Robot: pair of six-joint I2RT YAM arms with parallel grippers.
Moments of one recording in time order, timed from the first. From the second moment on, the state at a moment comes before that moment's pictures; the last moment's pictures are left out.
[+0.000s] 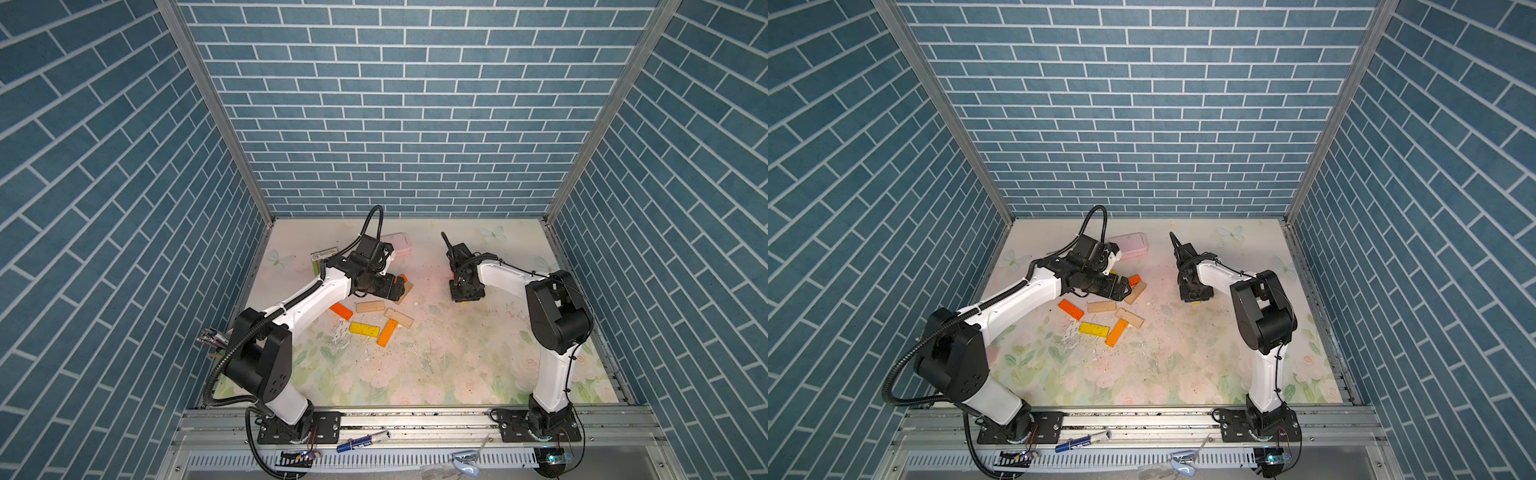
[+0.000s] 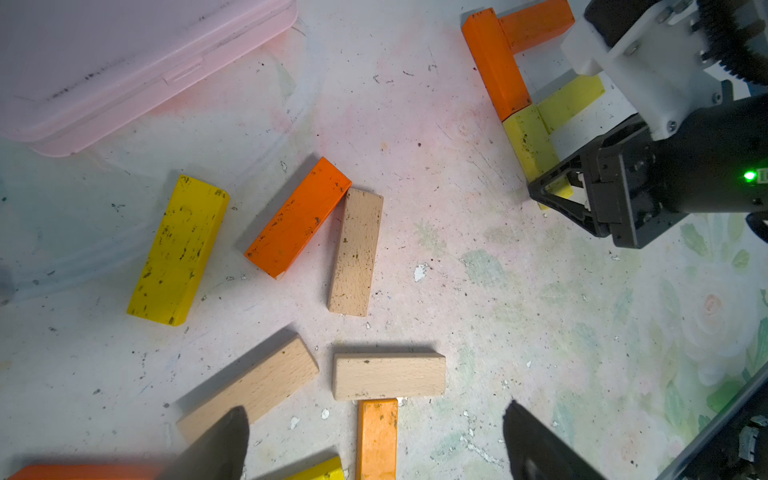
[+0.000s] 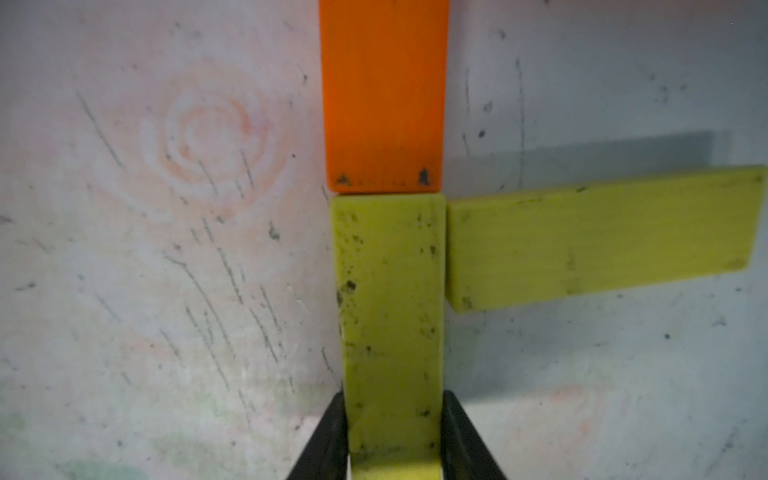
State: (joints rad) left arm -0.51 1.61 1.24 -0.64 0.20 -0.19; right arm 0.50 1.96 1.33 -0.74 0.13 0.36
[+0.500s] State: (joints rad) left arm -0.51 1.61 1.24 -0.65 0.19 -0.19; right arm 0.50 1.84 1.49 -0.80 0.14 0.34
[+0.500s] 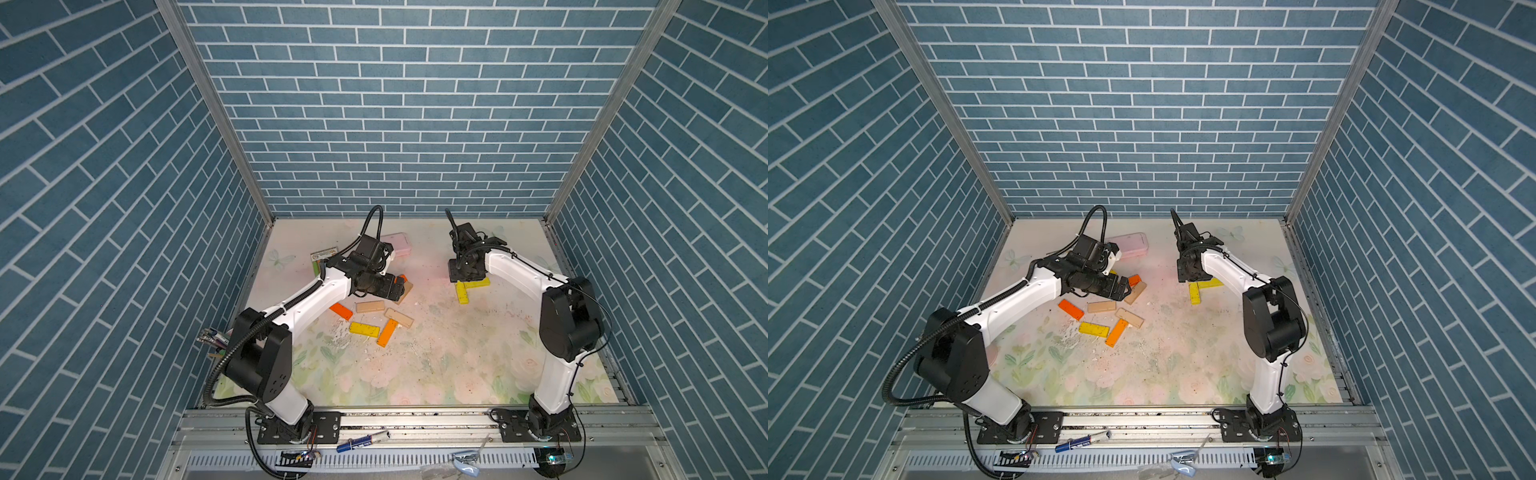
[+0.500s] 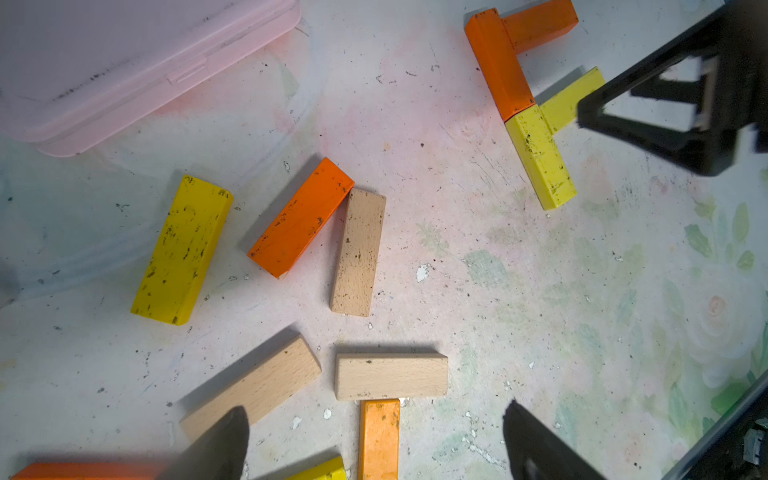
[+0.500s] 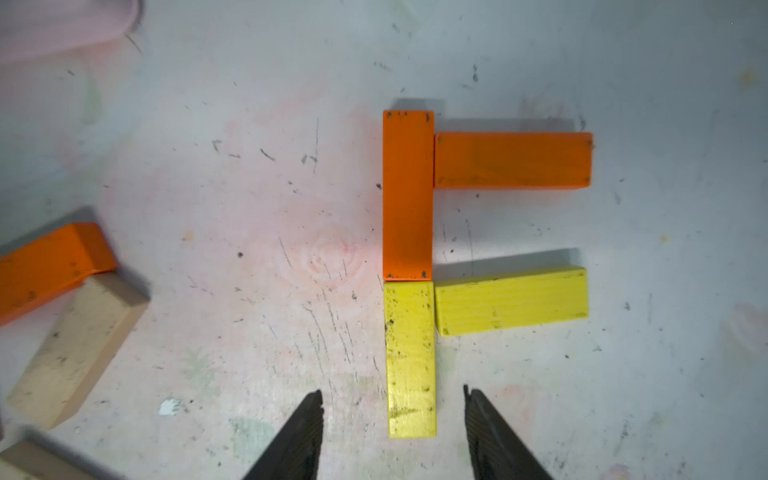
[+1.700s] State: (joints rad) left arm -0.54 1.66 1.24 -0.69 0.07 -0.13; right arm 0.20 1.92 1.41 -0.59 0.00 0.10
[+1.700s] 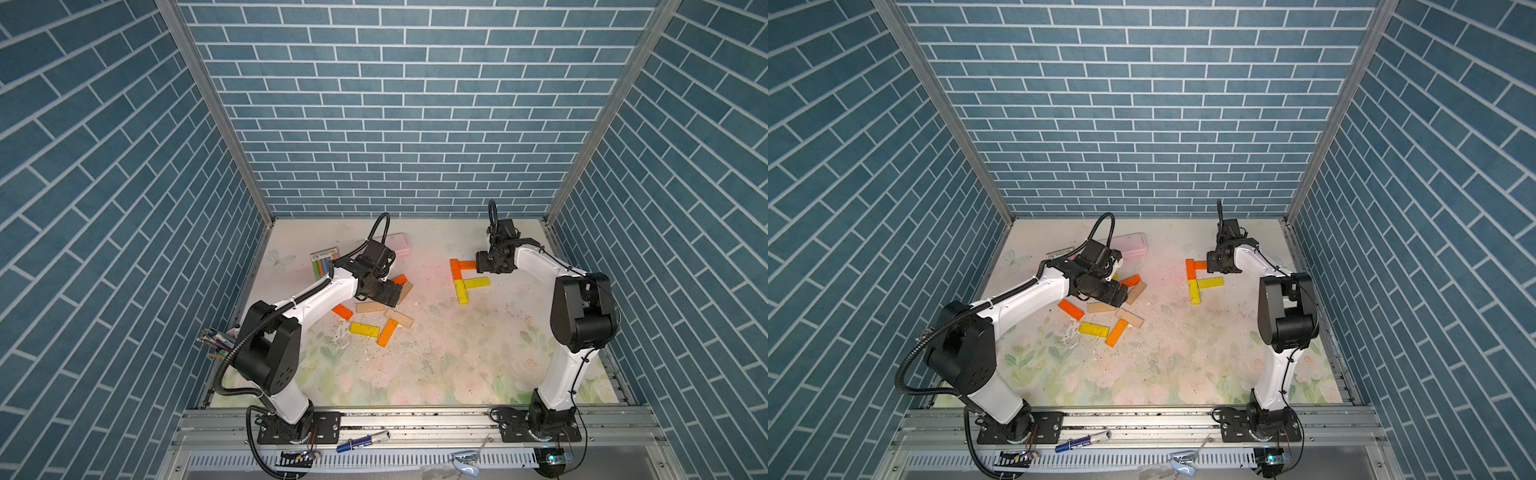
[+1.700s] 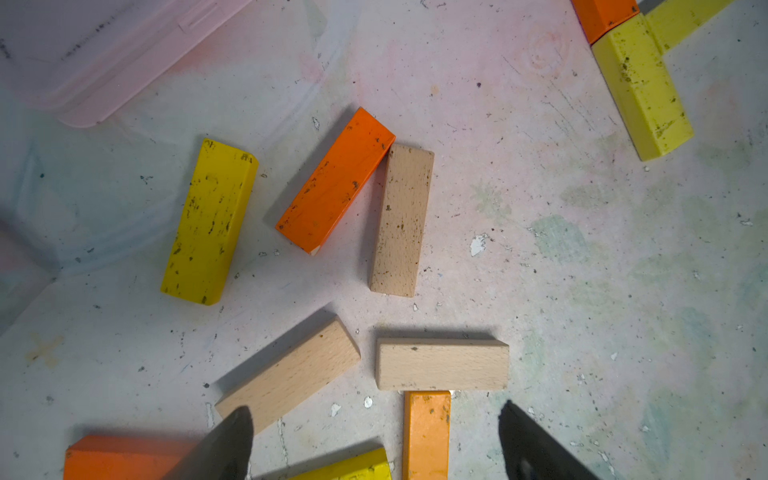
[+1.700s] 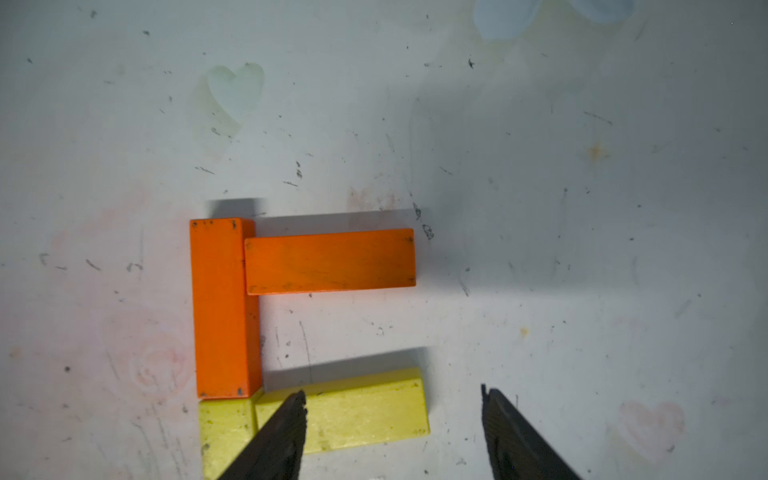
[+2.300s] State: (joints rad) left arm -0.54 1.72 1.28 -0.71 0.11 -0.11; right arm 0.16 2.05 1.54 -0.61 -0.09 -0.06
